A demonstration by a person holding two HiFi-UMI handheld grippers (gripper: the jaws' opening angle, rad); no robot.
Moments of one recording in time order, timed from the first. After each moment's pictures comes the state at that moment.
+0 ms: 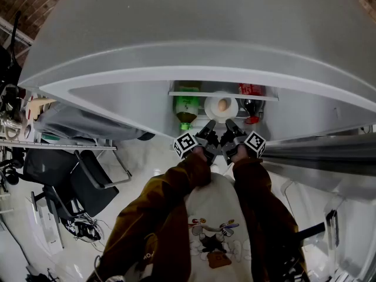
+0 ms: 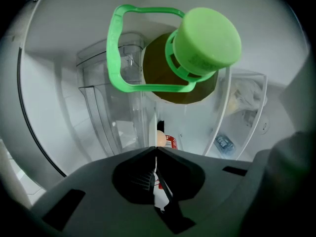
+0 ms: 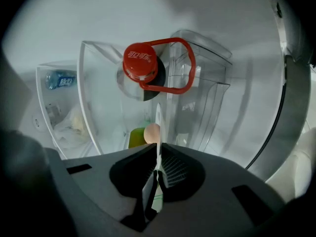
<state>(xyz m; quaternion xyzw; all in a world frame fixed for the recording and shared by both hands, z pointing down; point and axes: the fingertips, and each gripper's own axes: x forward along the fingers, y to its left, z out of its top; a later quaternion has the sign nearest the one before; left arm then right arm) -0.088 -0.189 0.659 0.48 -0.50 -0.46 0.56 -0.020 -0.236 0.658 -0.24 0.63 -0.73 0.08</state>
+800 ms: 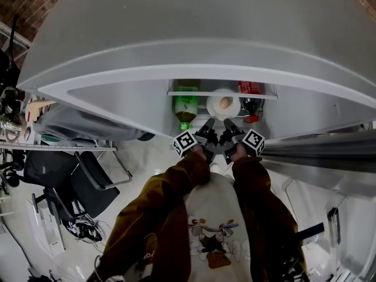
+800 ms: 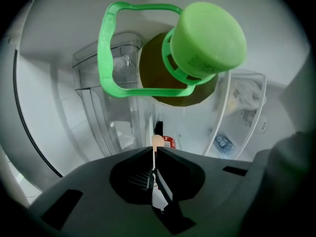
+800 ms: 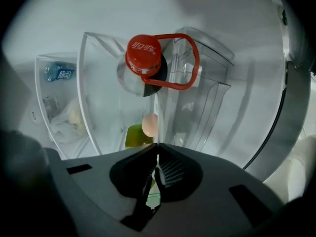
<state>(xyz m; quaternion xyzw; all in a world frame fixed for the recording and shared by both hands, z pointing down) -0.091 -0.193 0.656 0.48 -0.50 -0.46 0.55 -0.025 -0.231 0.658 -0.24 0.64 -0.73 0.05</state>
